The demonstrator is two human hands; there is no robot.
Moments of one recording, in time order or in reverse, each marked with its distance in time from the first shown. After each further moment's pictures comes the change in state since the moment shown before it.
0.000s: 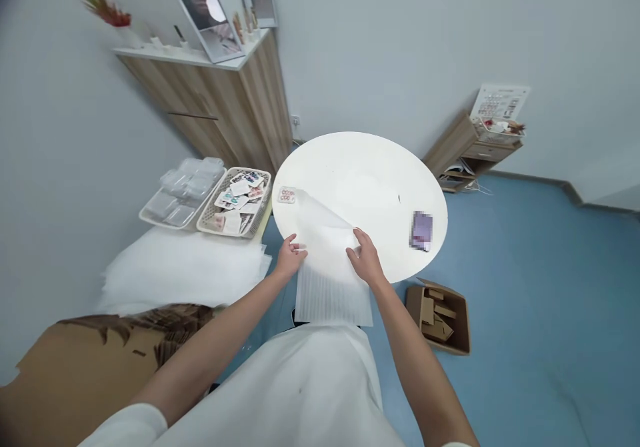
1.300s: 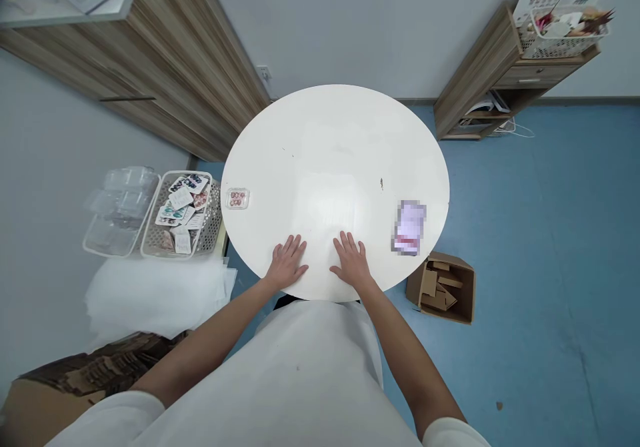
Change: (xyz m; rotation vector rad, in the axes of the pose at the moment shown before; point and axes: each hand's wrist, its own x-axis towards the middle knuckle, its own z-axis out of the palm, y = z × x) left_hand 0.035 0.005 0.097 1.152 -0.461 0.394; right_hand 0.043 0.139 0.004 -0.487 -0.457 -0.039
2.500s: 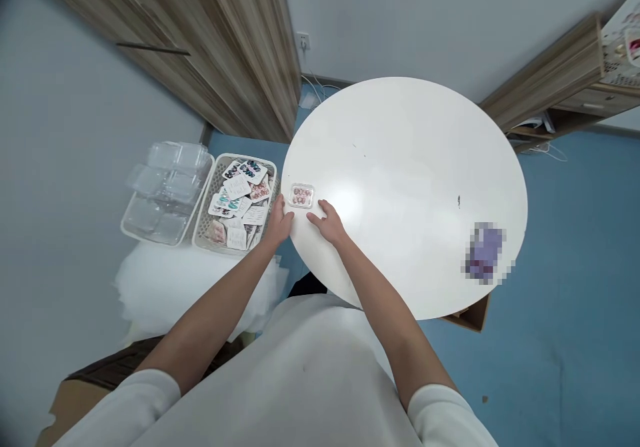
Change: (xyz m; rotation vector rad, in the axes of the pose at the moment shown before) left_hand 0.034 -0.203 -0.091 -0.691 0.399 -0.436; right_hand 0.186 -0.210 -0.024 0.988 -0.059 0.218
